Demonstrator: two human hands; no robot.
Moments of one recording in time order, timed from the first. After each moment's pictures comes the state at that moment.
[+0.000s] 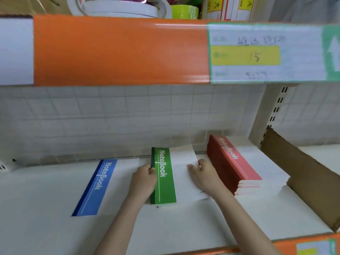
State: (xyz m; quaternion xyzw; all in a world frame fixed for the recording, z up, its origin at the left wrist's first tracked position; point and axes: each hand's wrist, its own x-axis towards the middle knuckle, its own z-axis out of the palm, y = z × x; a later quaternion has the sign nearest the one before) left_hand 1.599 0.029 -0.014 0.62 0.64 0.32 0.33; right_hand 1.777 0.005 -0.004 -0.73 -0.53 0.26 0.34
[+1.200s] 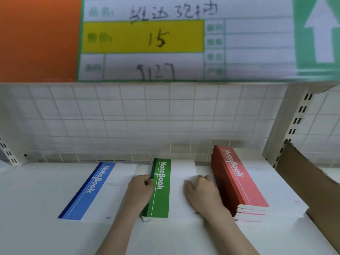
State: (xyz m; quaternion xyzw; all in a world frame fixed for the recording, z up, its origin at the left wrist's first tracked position) left_hand 1.617 0.051 -0.049 0.59 0.68 0.34 0.27; right_hand 1.800 0.025 -0.025 -0.72 -0.63 0.18 0.21
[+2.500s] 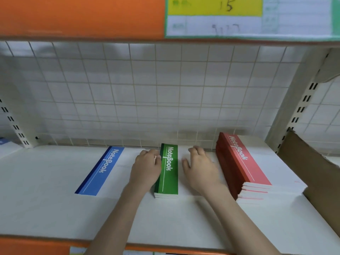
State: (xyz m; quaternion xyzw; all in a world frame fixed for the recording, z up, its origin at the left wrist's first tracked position) left_hand 1.611 0.036 -0.023 0.67 0.65 0.34 0.13; right_hand 1.768 0.011 -0.002 -0.68 -0.70 0.08 0.20
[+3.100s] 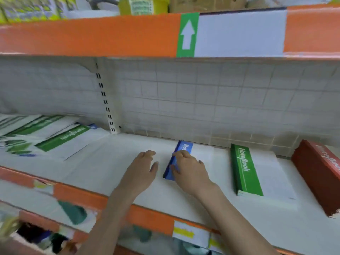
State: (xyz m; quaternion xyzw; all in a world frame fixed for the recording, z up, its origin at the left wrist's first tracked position) left_hand 1.387 -0.043 -0.005 0.66 0.69 0.28 0.11; right_hand 1.544 -0.022 0.009 -0.54 -0.82 0.13 0.15
